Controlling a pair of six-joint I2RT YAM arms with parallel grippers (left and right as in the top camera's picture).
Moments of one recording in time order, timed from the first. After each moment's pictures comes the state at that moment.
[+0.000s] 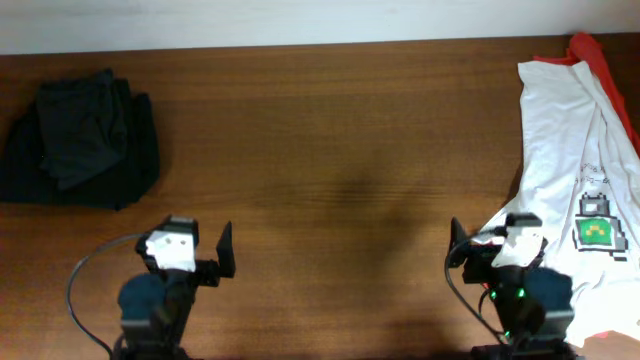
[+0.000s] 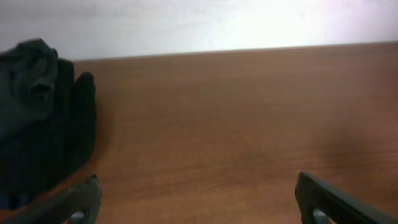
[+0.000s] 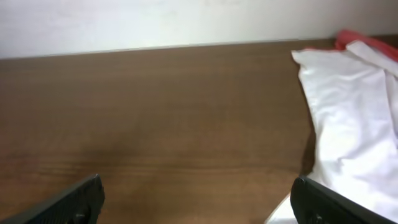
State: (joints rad) left arm -0.03 0.38 0.33 -0.27 0.10 0.01; right arm 0.01 0.30 0.39 -0.46 -0.02 0.08
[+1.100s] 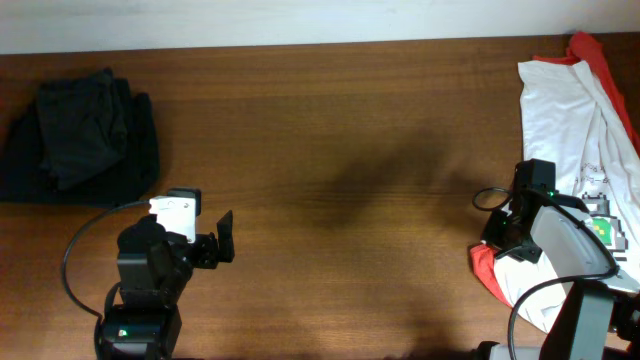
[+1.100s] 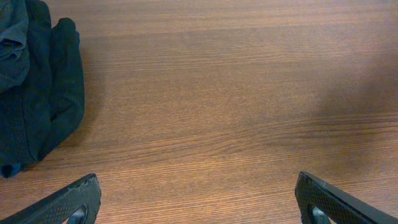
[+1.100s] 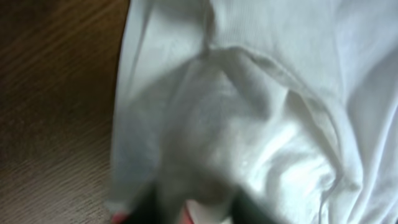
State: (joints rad) left arm -0.03 0.70 0.56 -0.44 0.10 0.01; right arm -0.27 1.52 0.81 -0.76 0.13 0.29
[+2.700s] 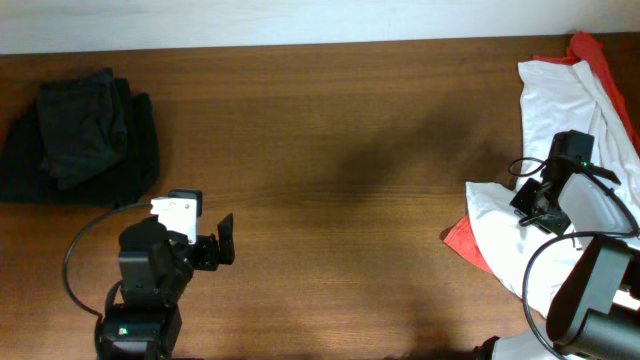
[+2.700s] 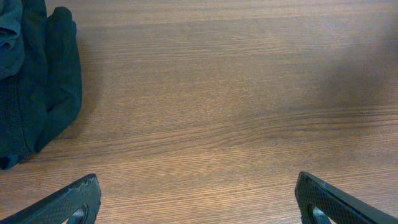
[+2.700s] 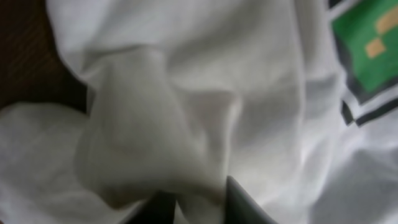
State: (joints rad) left arm -0.03 0.71 0.56 -0.46 0.10 0.01; right arm -0.40 1.71 1.05 -0.73 0.16 0.33
